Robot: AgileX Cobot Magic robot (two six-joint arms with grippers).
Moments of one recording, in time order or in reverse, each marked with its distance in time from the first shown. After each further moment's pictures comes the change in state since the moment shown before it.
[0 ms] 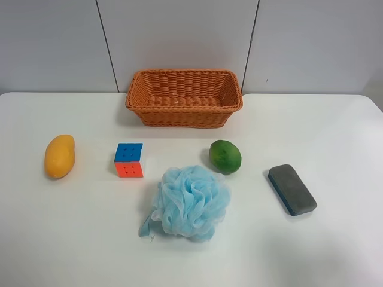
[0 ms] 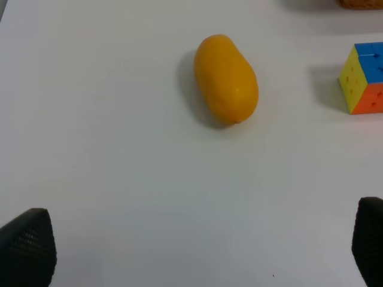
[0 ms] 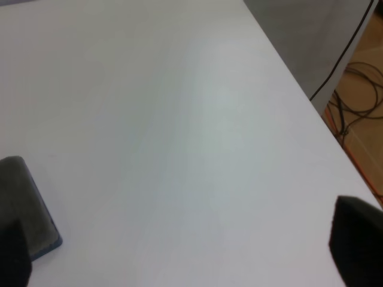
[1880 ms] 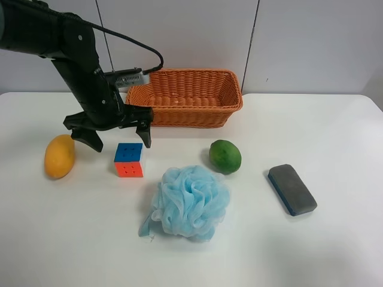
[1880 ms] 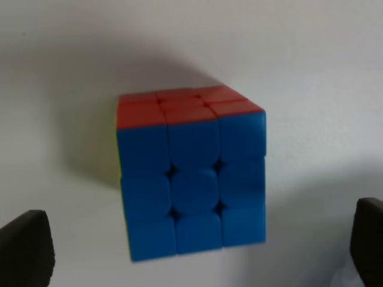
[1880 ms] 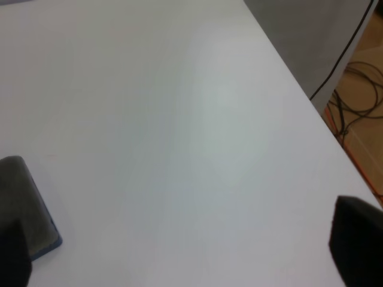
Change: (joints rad) left arm -0.360 1.840 -0.756 -0.211 -0.273 -0.317; right arm 0.000 0.000 0.000 0.000 0.000 0.000
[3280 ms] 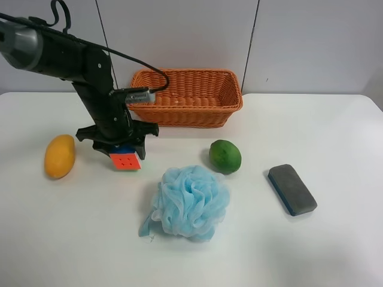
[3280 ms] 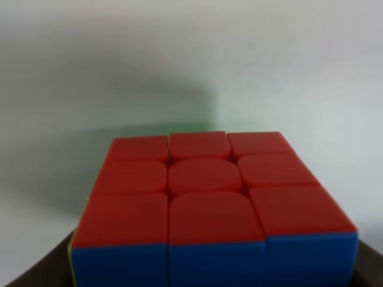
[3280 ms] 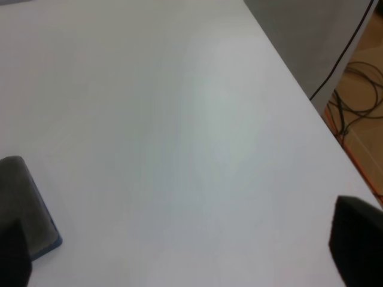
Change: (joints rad) left arm 0.000 0.086 -0.006 0.027 -0.073 -0.001; right arm 0.000 0.000 0.000 0.000 0.000 0.000
